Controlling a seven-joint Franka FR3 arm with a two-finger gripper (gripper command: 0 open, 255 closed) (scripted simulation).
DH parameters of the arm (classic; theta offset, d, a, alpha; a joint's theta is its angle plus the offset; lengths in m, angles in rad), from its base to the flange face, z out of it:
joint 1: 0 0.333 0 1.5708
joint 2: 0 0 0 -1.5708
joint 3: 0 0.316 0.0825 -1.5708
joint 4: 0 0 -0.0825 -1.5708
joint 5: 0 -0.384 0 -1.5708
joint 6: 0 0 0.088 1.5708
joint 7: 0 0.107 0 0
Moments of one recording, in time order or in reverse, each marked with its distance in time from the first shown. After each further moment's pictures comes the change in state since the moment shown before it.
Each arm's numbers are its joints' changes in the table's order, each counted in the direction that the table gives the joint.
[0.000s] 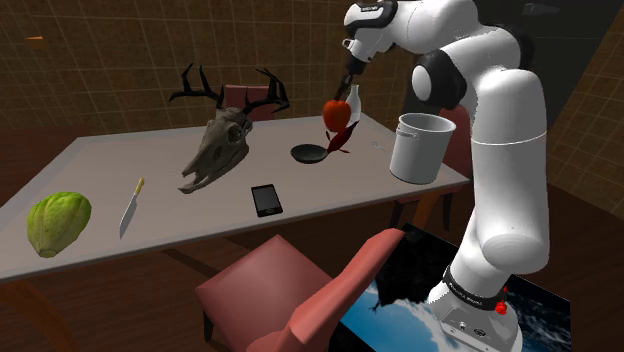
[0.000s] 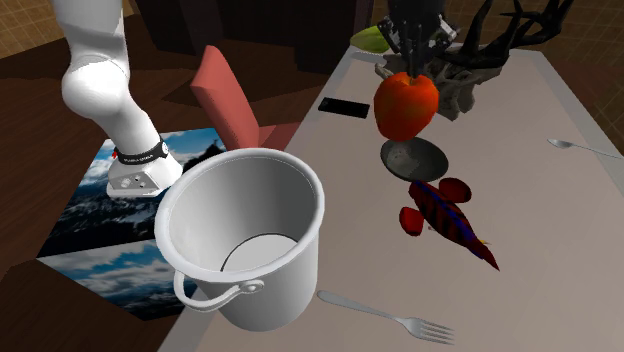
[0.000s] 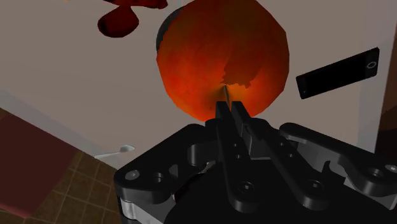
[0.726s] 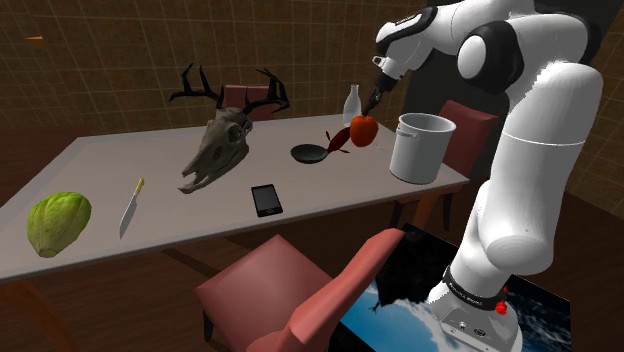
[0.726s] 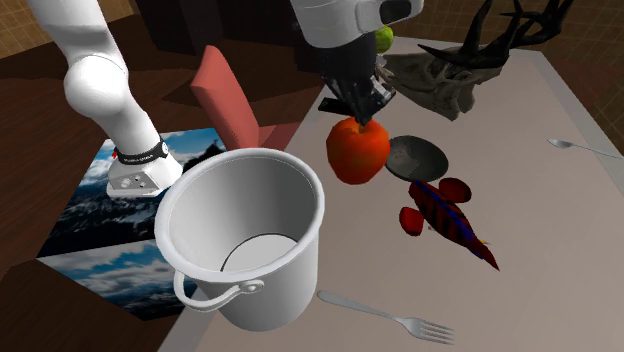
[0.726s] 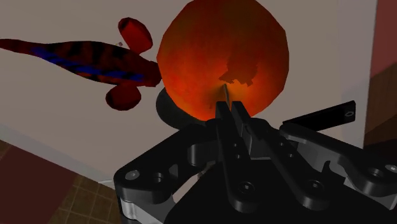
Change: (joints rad) arm 0.060 0.256 -0.086 0.386 0.146 0.167 -0.152
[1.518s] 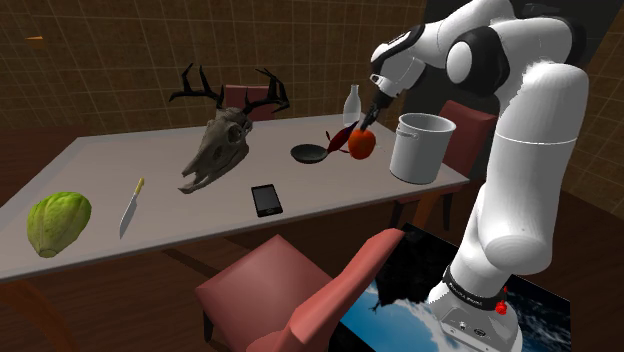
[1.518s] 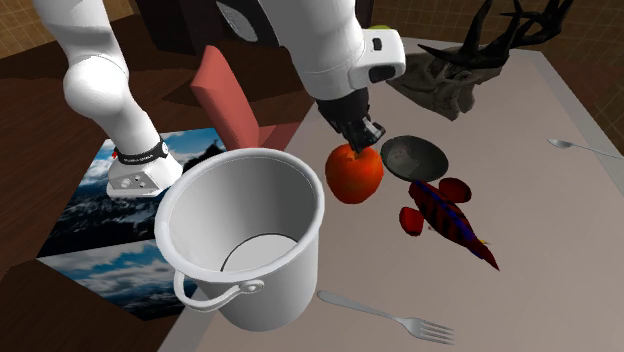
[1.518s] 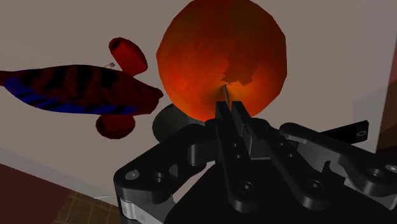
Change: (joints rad) arm -0.018 -0.056 0.021 0.107 -0.089 0.111 -0.098
